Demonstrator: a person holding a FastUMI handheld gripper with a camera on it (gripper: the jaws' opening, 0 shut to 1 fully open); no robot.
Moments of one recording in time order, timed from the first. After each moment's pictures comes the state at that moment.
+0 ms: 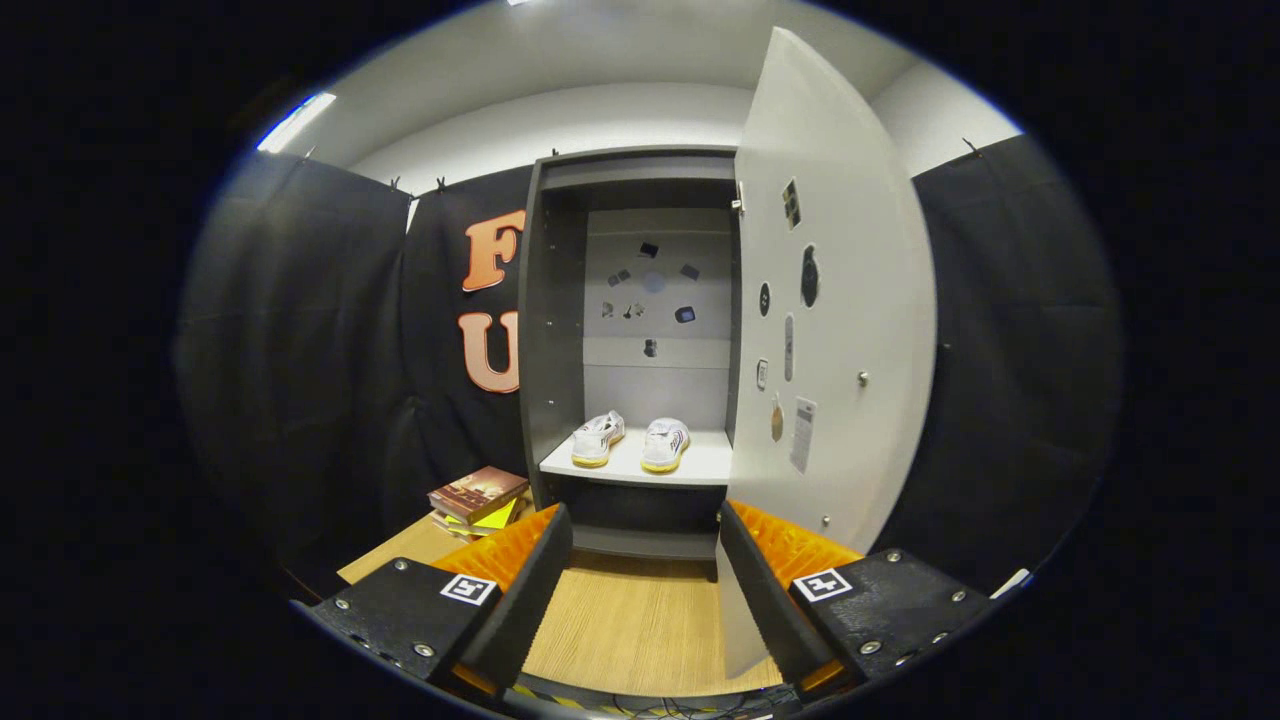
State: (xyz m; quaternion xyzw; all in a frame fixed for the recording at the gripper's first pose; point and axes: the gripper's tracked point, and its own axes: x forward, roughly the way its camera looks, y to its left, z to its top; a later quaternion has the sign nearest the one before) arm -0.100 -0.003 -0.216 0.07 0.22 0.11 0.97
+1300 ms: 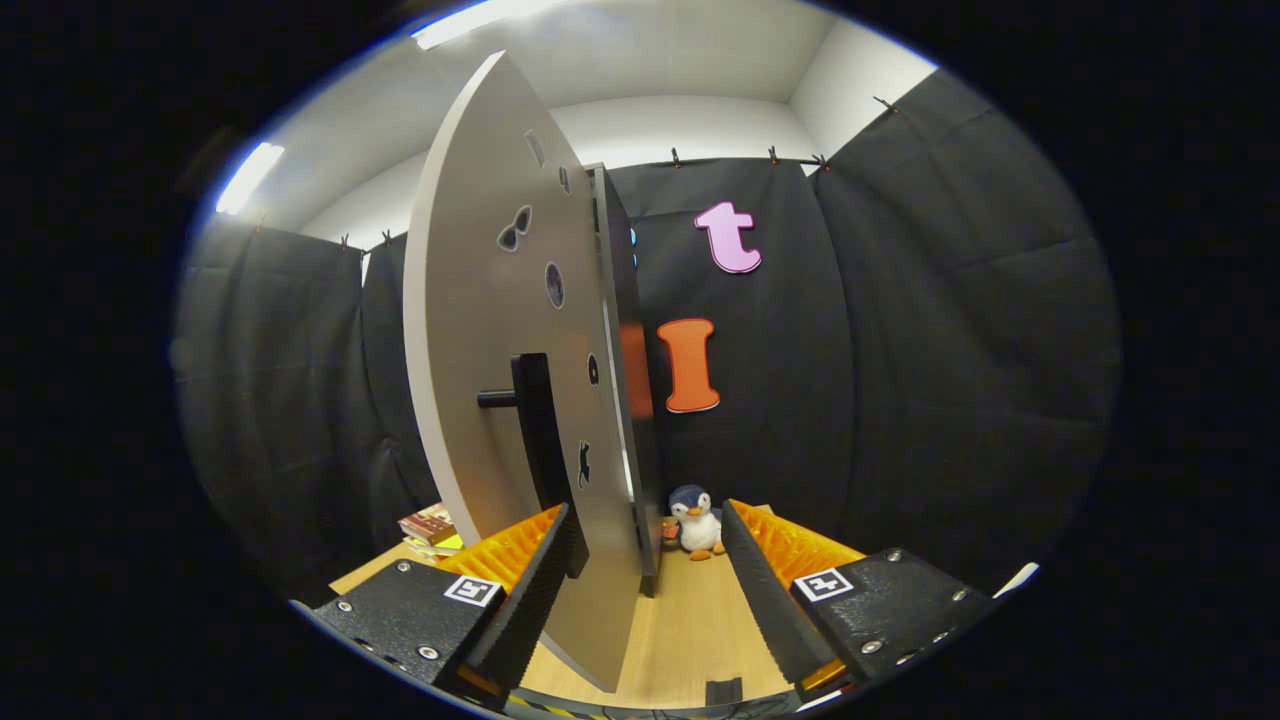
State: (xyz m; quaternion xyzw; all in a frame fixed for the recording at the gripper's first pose) arm -0.034 -0.149 -0.270 0.15 0.19 0.11 0.96
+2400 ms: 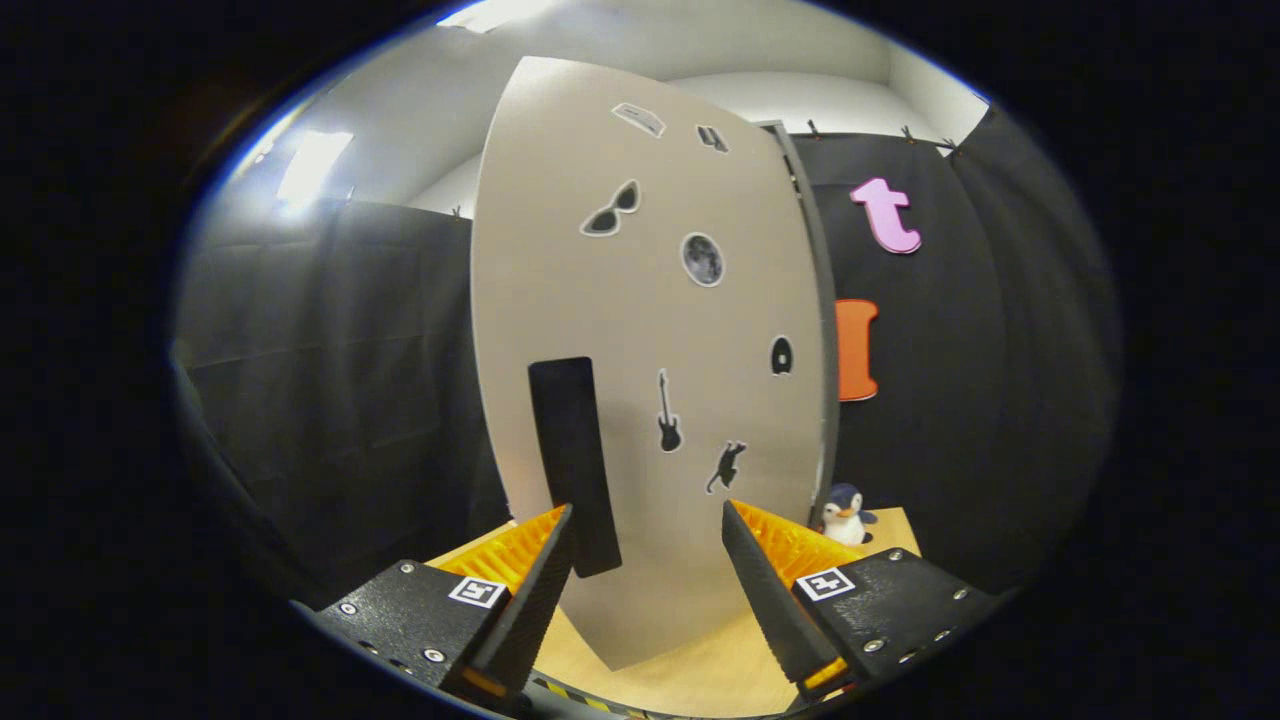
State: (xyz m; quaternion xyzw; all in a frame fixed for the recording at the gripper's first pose) arm -0.045 -0.023 -0.242 0.15 0.19 0.32 0.92
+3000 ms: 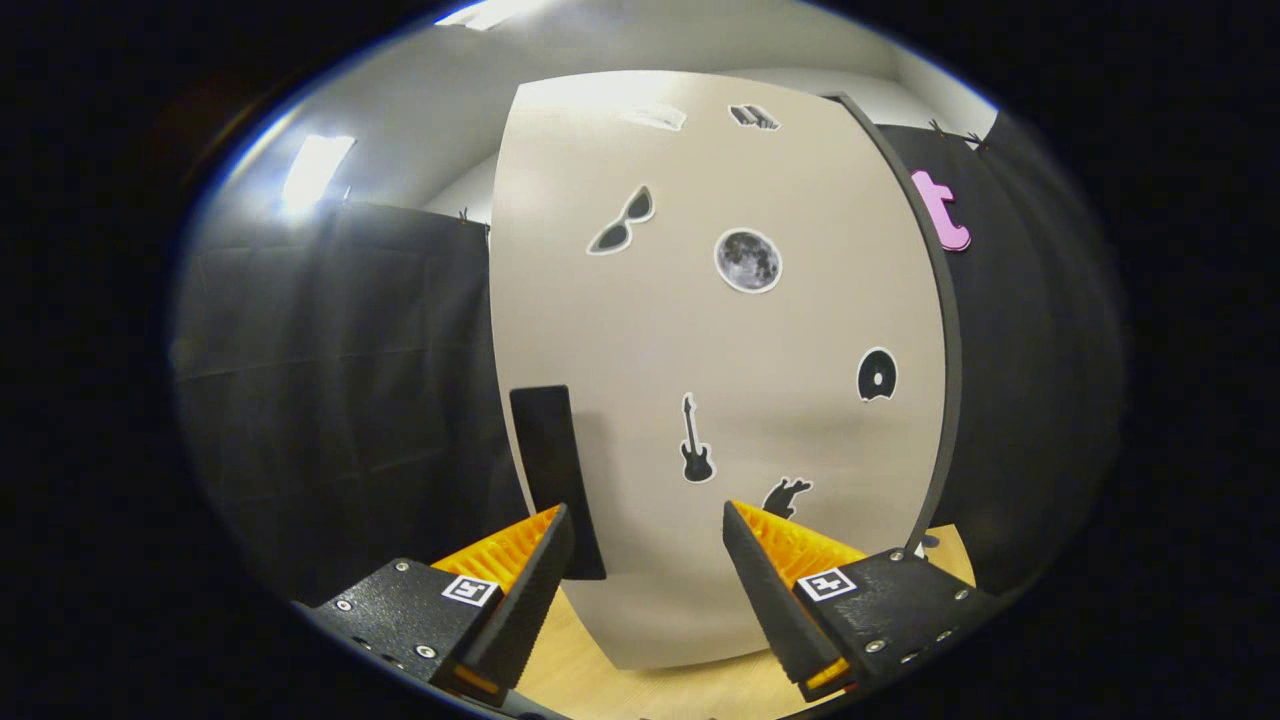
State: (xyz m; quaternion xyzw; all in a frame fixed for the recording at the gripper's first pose) arm -0.003 0.025 -0.253 0.14 0.18 0.31 0.92
